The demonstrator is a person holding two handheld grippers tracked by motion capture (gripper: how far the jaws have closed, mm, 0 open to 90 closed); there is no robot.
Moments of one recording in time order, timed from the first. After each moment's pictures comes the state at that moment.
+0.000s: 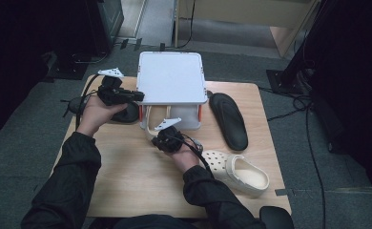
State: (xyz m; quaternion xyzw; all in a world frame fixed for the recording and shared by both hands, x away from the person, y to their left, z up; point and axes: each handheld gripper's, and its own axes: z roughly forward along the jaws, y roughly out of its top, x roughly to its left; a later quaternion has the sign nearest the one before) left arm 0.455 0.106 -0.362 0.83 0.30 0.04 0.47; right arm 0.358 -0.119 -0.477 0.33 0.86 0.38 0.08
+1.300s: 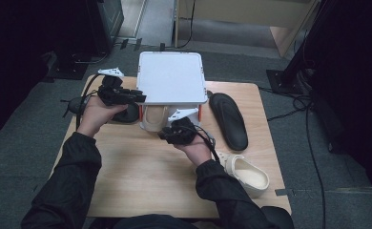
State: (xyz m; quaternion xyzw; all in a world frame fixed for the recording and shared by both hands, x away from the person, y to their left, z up) left arm 0.454 0.104 -0.360 0.82 0.31 0.03 0.47; right arm 0.362 -0.159 -0.433 0.32 0.84 0.43 0.07
